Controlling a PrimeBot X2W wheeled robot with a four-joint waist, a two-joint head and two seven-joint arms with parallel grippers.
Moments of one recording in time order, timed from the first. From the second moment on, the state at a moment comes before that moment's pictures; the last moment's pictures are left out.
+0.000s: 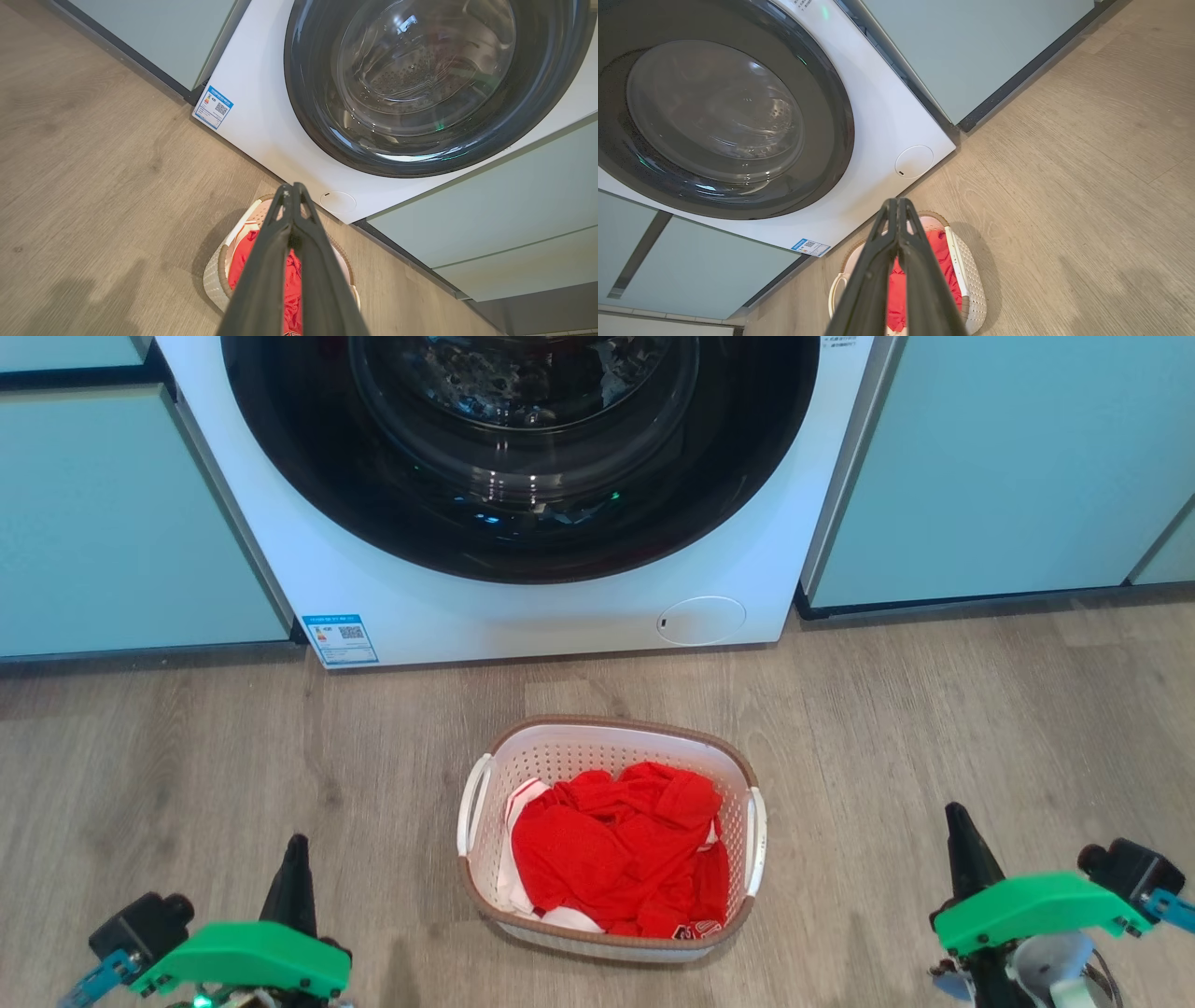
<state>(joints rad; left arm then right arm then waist) 0.09 0.06 -0.05 0.21 -0.82 -0.02 -0.11 0.02 -0.06 0.04 0.26 0.87 0.13 -0.11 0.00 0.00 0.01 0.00</state>
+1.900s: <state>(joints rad) -0.02 0.06 0.03 0.26 -1.49 -0.11 0.05 -0.04 -0.06 -0.07 0.27 1.50 0.13 0.04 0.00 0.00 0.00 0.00</state>
